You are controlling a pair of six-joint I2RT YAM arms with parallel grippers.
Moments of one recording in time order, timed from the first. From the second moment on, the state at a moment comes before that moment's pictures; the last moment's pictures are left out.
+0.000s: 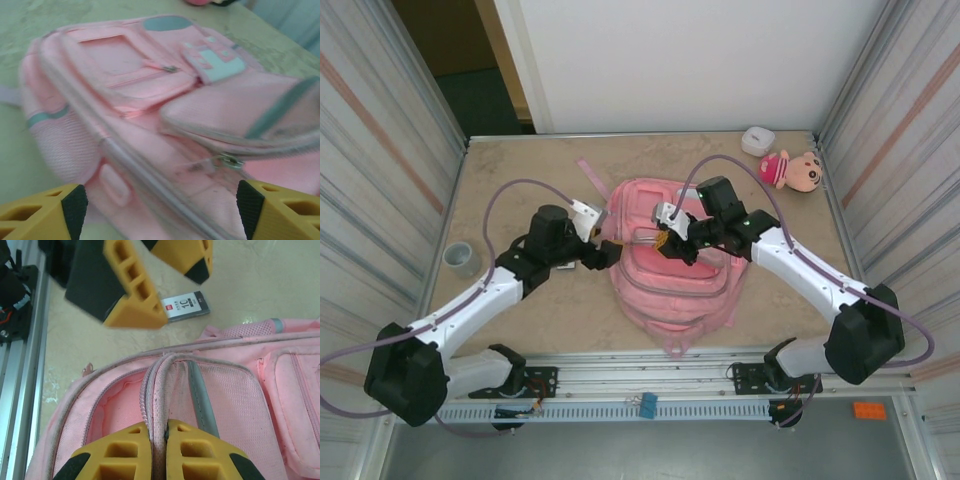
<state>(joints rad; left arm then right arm) -0.49 1.15 0.74 -0.15 0.29 -0.08 0.57 1.36 1.07 -0.52 -0.63 -0.54</state>
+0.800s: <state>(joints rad) -0.31 1.53 0.86 -0.53 -0.07 -0.34 0.60 1.37 1.07 -0.50 -0.62 -0.50</state>
